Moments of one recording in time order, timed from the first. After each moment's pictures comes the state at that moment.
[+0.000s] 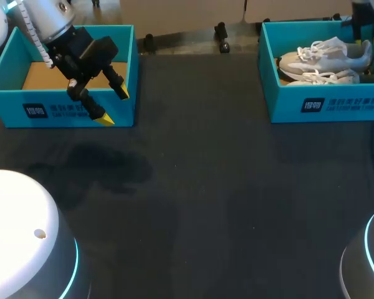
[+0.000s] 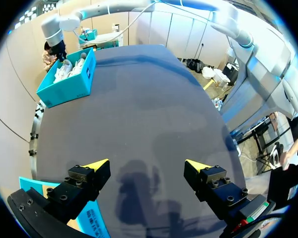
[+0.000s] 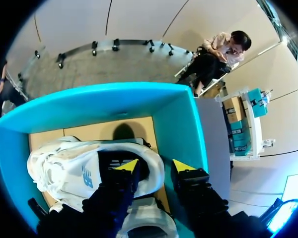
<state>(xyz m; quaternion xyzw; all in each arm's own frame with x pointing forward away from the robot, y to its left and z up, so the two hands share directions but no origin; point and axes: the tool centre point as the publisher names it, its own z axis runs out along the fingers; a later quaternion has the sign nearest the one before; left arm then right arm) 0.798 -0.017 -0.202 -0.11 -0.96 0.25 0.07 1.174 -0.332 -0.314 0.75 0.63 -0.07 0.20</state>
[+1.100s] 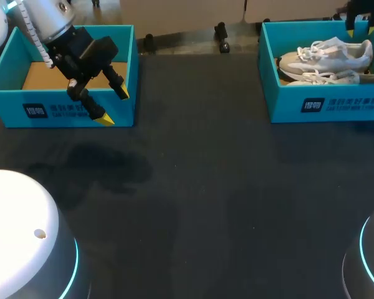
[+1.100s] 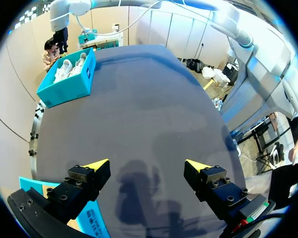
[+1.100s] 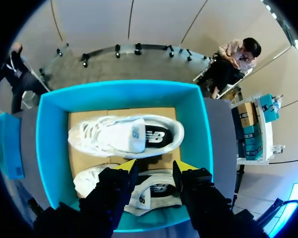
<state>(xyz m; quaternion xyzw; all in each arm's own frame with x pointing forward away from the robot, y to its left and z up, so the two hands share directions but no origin) 0.798 -0.017 -0.202 -0.11 -0.96 0.25 0.07 1.121 -0.265 -0.248 0.73 0.67 -0.01 0.15</state>
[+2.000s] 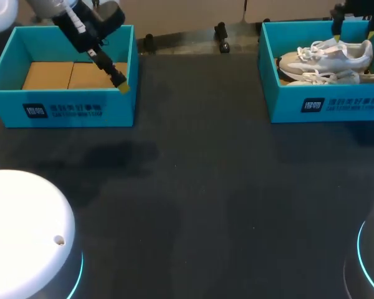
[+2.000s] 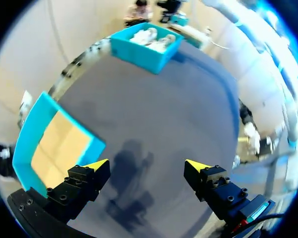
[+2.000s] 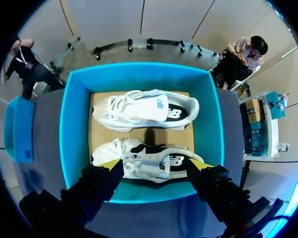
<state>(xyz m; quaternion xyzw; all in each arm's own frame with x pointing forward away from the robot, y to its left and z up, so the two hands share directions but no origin) 0.853 -0.017 -0.171 0.28 -0.94 0.17 0.04 1.063 -0.219 -0.224 0.72 0.69 0.01 0.11</state>
